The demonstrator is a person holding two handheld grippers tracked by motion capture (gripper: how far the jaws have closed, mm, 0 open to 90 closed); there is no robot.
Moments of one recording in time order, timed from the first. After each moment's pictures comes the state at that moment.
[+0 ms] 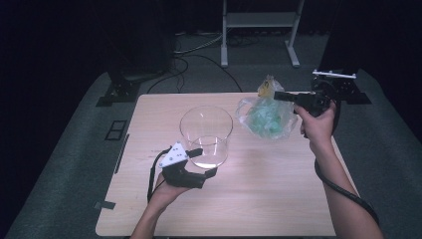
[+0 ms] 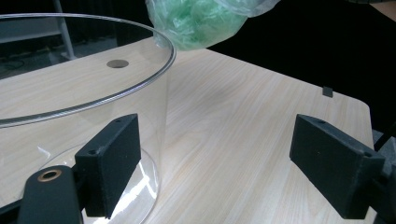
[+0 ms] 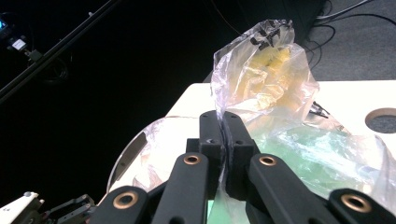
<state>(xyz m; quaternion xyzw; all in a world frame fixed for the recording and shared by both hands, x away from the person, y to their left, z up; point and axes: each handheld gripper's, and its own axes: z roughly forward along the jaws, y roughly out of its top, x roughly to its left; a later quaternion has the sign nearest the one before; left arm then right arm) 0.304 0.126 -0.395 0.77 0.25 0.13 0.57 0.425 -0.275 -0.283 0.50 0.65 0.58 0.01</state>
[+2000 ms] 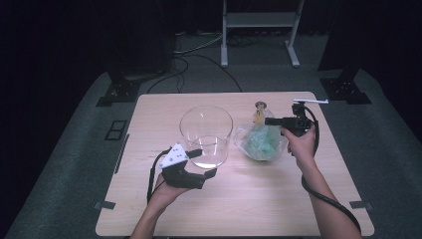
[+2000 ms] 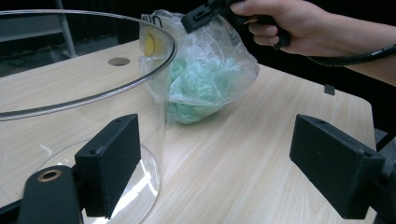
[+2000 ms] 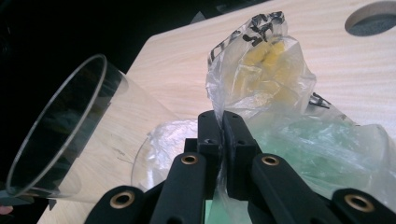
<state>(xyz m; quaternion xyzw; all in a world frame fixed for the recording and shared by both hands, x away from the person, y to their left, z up) 0.303 0.127 -0.397 0.77 0.25 0.13 0.57 0.447 -0.263 -0.387 0.56 0.66 0.51 -0.03</state>
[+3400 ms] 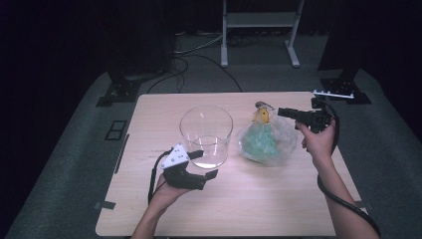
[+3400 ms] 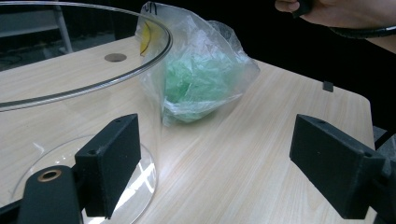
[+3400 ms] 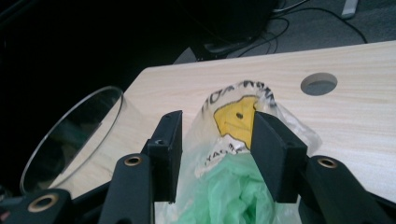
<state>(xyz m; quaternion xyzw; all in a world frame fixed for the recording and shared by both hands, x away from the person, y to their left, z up) 0.303 0.124 -0.400 0.78 0.25 0.12 0.56 0.421 -0.294 -0.342 0.53 0.65 0.53 0.05</state>
